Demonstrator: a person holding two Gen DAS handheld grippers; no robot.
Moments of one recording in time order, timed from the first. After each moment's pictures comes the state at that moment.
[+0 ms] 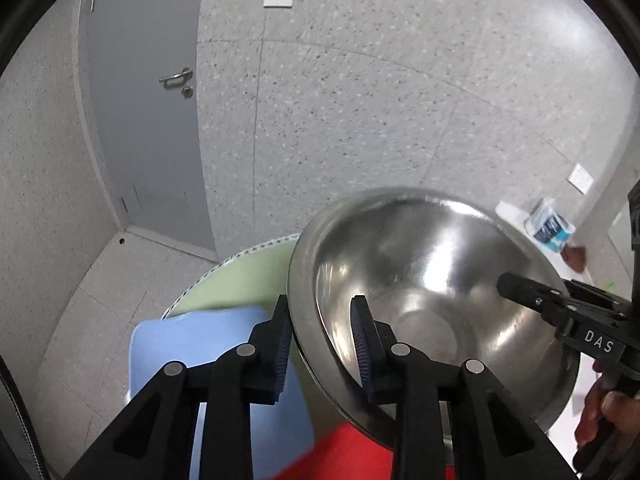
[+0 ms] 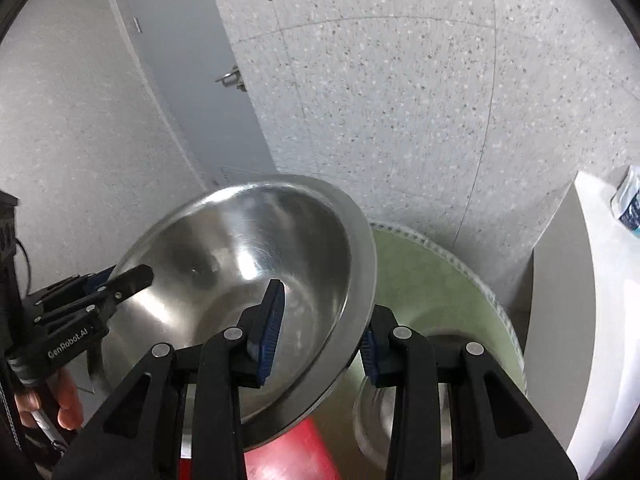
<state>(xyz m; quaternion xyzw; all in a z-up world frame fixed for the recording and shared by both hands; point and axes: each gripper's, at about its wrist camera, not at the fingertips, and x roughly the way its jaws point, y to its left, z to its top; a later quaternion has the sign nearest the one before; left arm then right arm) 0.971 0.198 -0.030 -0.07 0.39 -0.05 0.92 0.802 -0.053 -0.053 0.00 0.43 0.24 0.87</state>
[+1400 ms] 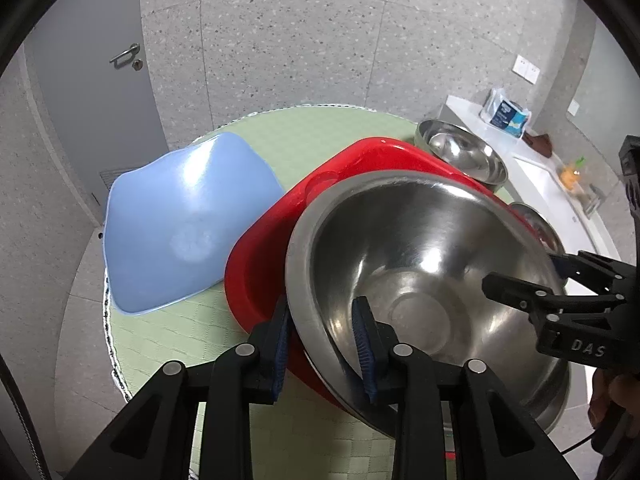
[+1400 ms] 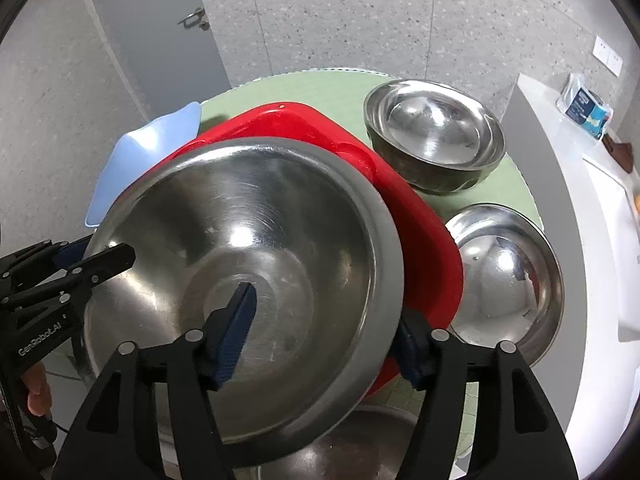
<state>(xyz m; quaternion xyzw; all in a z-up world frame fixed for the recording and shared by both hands) 0.837 0.207 -0.070 0.01 0.46 -0.13 0.88 0.623 -0.046 -0.142 0.00 0.51 0.13 0.85</state>
